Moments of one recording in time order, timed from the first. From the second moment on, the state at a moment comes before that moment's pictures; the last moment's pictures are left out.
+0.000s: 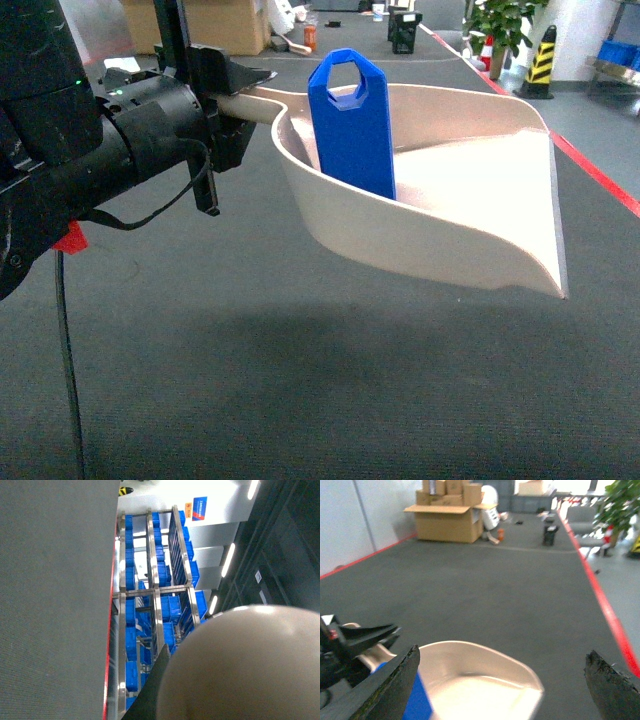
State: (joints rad) left arm -0.23 2.05 0.99 1.19 0.30 -1.52; right arm 0.40 1.13 0.72 0.41 0.21 0.02
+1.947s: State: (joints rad) left arm -0.23 2.05 0.99 1.19 0.30 -1.52; right arm 0.38 0.78 0.39 0.53 0.35 -0.18
